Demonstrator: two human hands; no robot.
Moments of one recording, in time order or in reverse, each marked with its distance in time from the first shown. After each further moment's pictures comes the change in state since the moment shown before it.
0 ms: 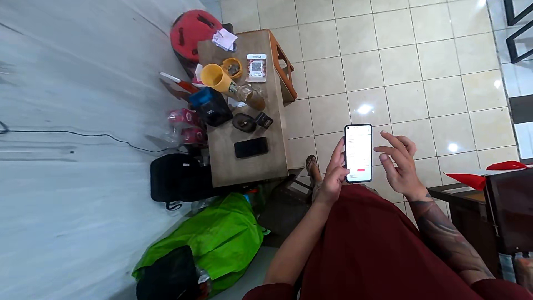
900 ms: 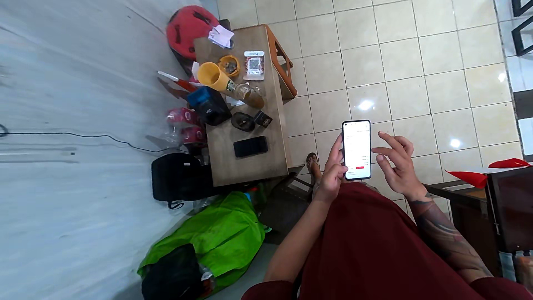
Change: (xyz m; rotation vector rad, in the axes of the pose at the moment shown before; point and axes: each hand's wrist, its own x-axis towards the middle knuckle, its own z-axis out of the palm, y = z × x) left_hand 0.006 0.005 0.001 0.003 0.005 0.010; right_hand -0.002 0.003 0.001 0.045 -0.026 0.020
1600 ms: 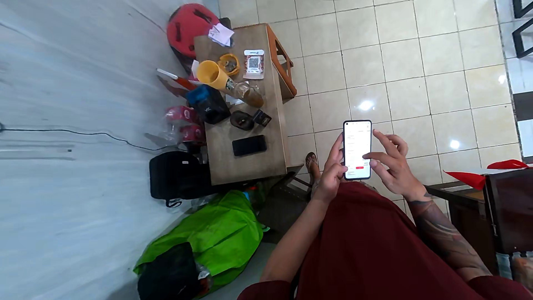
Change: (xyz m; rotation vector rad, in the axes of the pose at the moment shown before) left_hand 0.001 0.002 0.004 0.008 -0.006 -0.033; right_hand 0.005 -0.004 -0.002 -0.006 -0.128 -0.019
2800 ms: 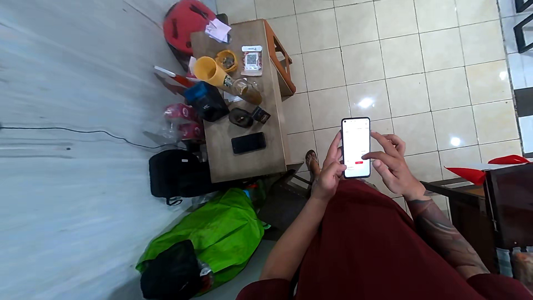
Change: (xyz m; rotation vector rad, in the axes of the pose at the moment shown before) left_hand -0.006 -0.003 -0.001 -0.002 -0.021 0.025; right_hand -0.008 -0.005 0.001 0.088 -0.031 0.015
